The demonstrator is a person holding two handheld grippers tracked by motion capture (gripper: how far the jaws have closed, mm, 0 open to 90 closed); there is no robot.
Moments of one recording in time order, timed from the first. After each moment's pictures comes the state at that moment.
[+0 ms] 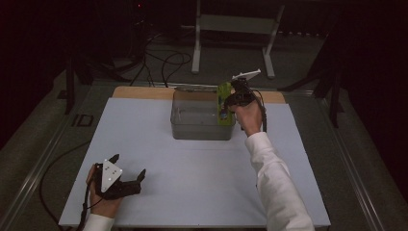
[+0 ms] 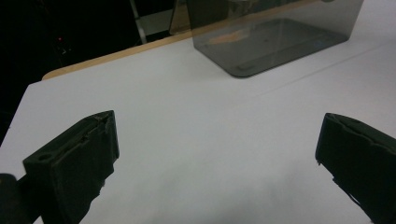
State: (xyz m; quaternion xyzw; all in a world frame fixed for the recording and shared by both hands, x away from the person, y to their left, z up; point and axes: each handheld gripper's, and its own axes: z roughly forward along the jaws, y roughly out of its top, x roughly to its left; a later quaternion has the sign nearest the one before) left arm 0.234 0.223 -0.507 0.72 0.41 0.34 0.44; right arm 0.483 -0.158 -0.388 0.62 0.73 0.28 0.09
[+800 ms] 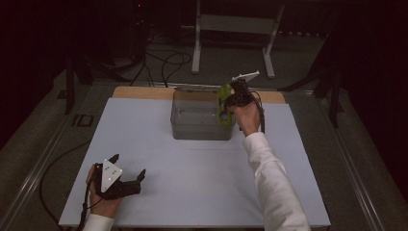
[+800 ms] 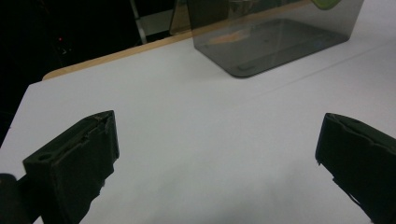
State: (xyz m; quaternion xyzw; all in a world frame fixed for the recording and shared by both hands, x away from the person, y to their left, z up) left arm 0.234 0.223 -0.507 0.72 0.41 0.35 0.44; right arm 0.491 -0.158 -0.399 0.63 0.72 0.27 0.09
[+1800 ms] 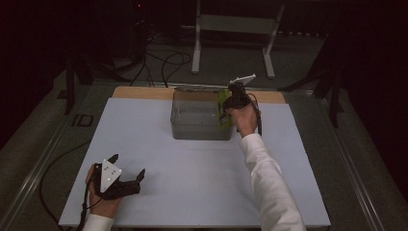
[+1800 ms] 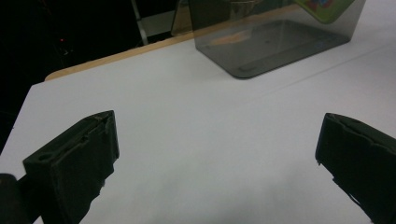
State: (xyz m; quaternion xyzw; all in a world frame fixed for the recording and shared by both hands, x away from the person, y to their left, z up) left arm 0.233 0.224 -0.506 0.72 0.41 0.35 0.44; right arm 0.498 -0.154 -0.418 0.64 0.72 0.25 0.09
